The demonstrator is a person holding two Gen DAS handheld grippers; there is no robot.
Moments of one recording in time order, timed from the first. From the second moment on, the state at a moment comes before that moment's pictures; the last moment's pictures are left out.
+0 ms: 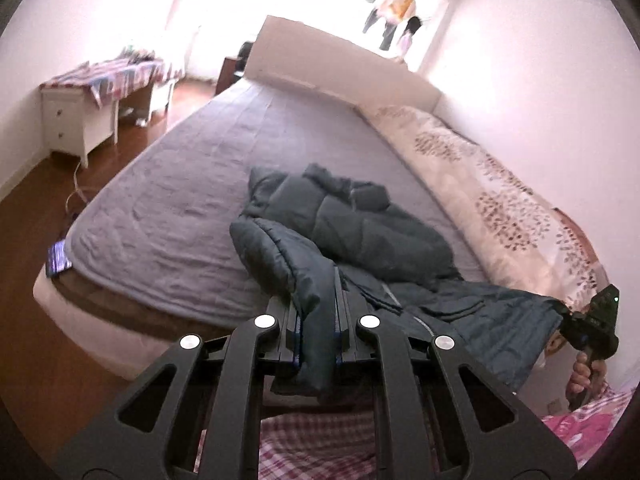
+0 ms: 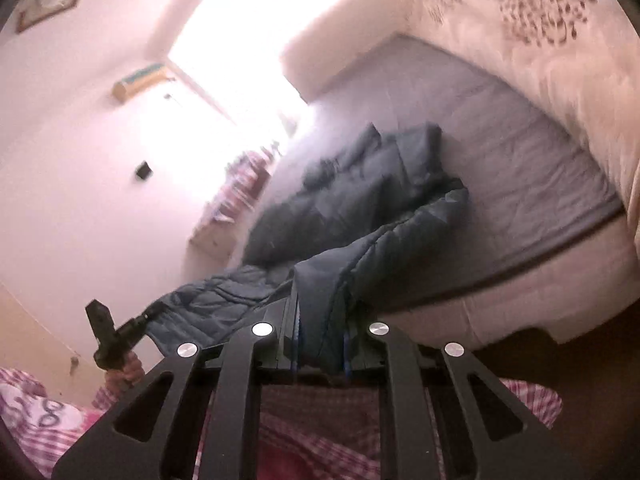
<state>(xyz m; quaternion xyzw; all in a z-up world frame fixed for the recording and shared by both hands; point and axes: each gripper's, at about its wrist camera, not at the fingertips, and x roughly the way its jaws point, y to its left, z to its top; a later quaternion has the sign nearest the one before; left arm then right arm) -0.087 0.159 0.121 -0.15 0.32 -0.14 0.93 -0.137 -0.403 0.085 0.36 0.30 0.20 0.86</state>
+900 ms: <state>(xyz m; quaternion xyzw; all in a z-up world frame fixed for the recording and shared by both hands) -0.080 0.176 0.162 -0.18 0.29 -0.19 0.92 -0.118 -0.424 0.128 0.36 0.28 0.19 0.87</state>
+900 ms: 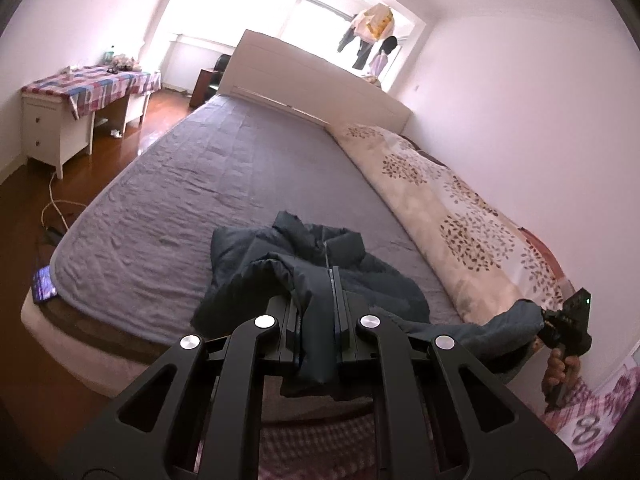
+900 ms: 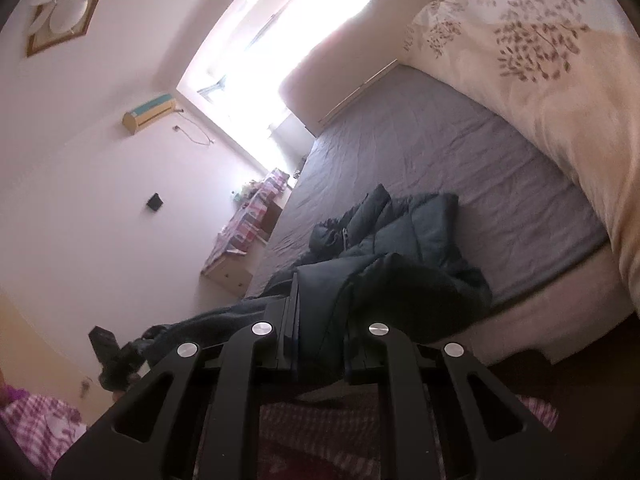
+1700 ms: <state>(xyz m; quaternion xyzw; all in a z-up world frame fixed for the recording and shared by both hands) 0.269 0.139 0.061 -0.20 0.40 -0.03 0.89 0.256 -0.411 0.050 0.35 0.40 0.09 0.85</state>
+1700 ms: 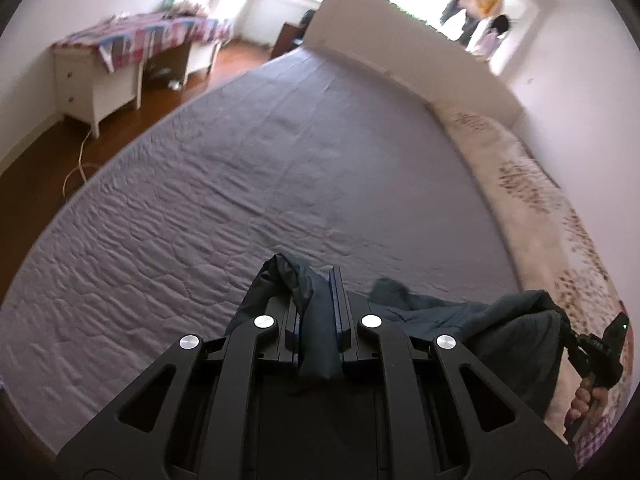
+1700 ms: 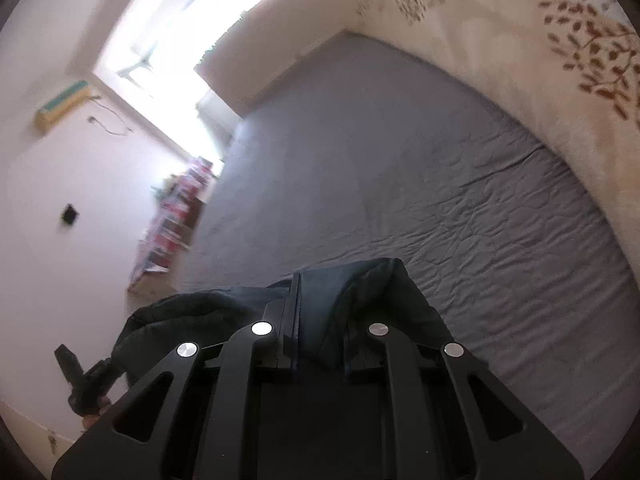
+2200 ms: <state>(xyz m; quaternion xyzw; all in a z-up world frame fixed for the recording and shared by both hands) 0.311 0.139 -0.002 -0.27 0.45 -0.01 0.85 0.306 -0.412 -0.051 0.43 0.45 0.07 0.78</state>
